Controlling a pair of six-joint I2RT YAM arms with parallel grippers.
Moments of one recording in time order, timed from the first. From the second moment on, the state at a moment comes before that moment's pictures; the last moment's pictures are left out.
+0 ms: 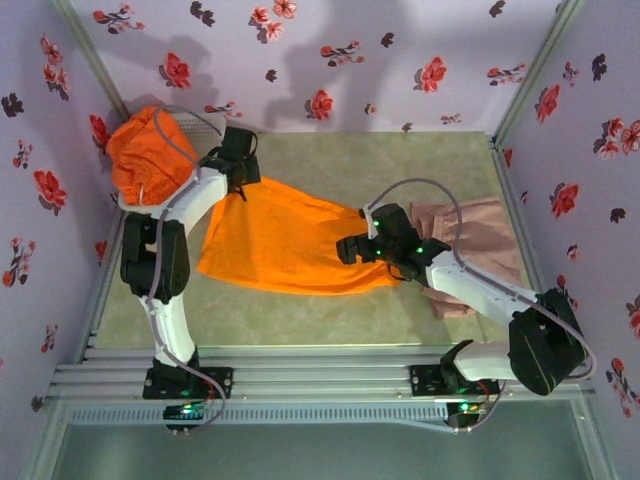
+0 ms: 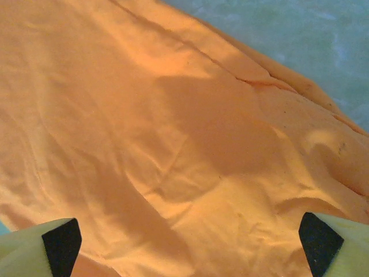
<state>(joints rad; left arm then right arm) -0.32 1.95 1.60 -0.50 -0.27 -0.36 0.63 1.30 0.81 -0.27 -0.02 0.29</state>
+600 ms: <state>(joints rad) -0.24 2.30 1.99 -0.61 -0.14 -0.37 0.62 1.29 0.76 -0.26 0.04 0.33</state>
